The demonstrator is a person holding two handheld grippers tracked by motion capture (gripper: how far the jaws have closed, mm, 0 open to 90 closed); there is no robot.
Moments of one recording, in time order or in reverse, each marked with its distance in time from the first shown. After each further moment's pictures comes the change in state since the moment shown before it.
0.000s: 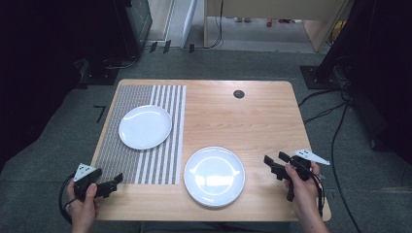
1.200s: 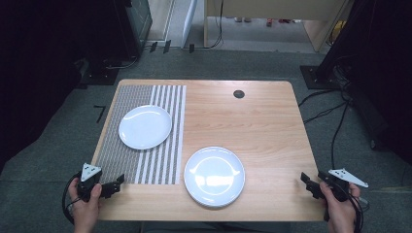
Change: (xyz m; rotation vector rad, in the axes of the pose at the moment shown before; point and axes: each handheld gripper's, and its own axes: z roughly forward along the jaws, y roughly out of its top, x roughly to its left) left arm -0.010 0.000 0.003 0.035 0.070 0.074; right arm -0.080 -0.039 -0.069 0.055 -0.265 -0.030
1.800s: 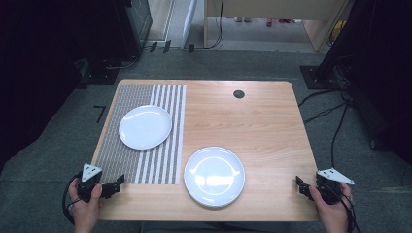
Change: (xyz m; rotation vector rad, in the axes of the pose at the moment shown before) left arm -0.002 0.000 0.000 0.008 0.014 0.015; right arm 0.016 -0.003 0.009 0.077 -0.066 -0.153
